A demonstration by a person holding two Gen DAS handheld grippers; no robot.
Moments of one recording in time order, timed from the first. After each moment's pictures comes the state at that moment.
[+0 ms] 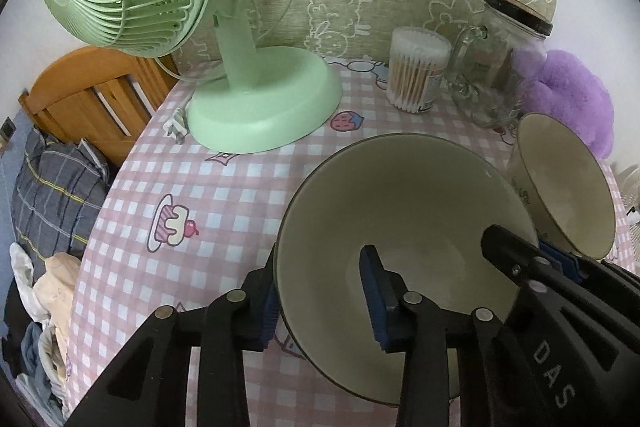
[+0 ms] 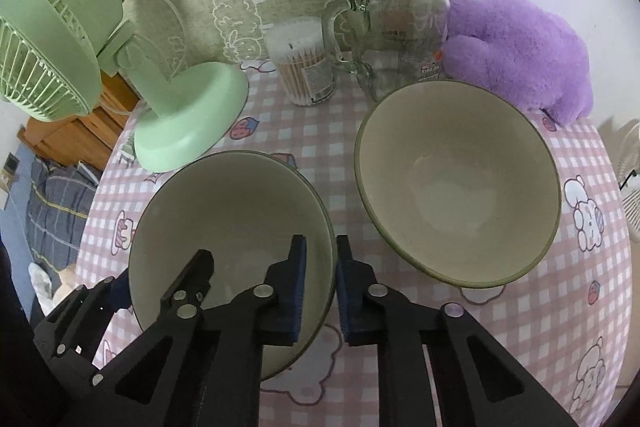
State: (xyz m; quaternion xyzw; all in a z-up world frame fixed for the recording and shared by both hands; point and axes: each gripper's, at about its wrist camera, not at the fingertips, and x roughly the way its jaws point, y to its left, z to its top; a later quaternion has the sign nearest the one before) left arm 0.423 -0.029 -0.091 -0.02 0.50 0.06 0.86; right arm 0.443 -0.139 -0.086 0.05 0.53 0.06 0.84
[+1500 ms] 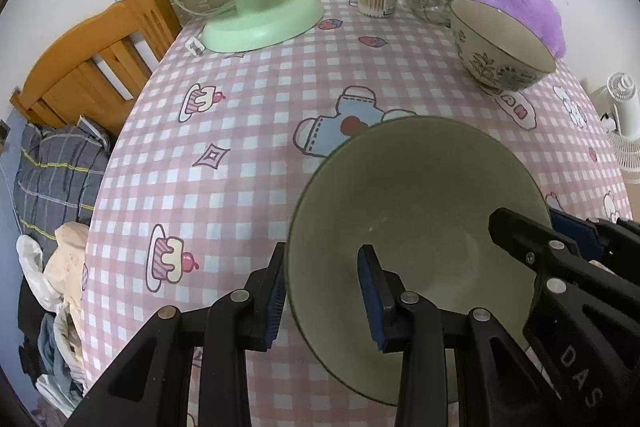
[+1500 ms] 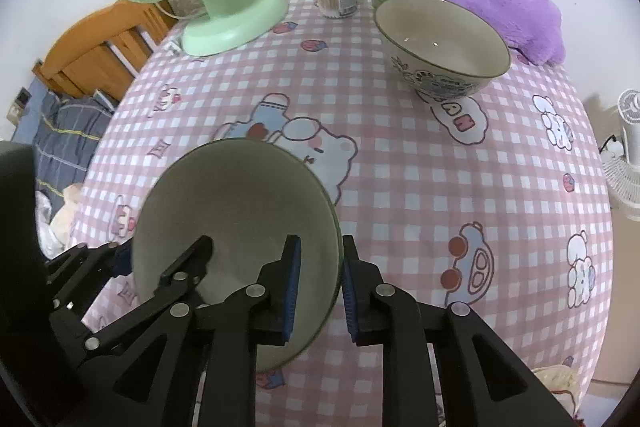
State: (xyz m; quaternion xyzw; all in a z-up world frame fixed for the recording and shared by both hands) left arm 0.305 -0.028 -0.090 0.02 0.56 0.01 0.83; right arm 0.313 -0.129 -0.074 0.00 0.58 0.08 0.81
